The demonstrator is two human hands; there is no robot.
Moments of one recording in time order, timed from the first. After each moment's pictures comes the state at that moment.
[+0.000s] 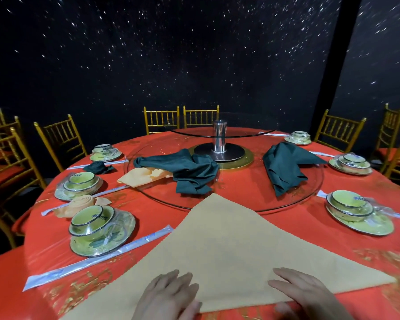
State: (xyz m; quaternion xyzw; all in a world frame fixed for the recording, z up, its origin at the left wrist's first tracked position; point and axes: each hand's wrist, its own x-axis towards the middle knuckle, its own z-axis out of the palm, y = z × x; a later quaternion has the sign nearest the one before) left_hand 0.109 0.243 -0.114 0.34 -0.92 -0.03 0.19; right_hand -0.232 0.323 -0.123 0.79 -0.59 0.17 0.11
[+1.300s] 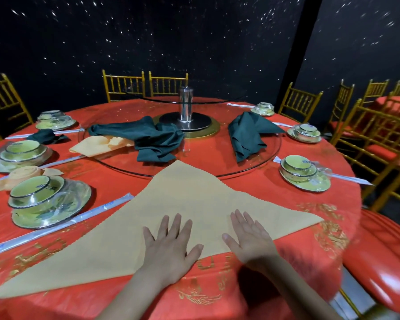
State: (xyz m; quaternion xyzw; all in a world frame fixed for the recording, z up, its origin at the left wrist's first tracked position) left_hand 0.008 0.253 -0.106 0.49 -0.87 -0.06 -0.01; right_hand -0.201 0.313 -0.104 0.63 -0.77 0.06 -0.07
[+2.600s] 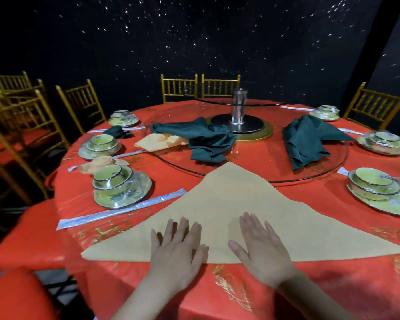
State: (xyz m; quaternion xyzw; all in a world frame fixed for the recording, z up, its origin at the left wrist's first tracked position) left_hand 0.086 0.269 -0.091 0.59 -0.80 -0.05 0.03; right_hand -0.126 0.289 -0.090 0.72 -0.69 0.03 -0.04
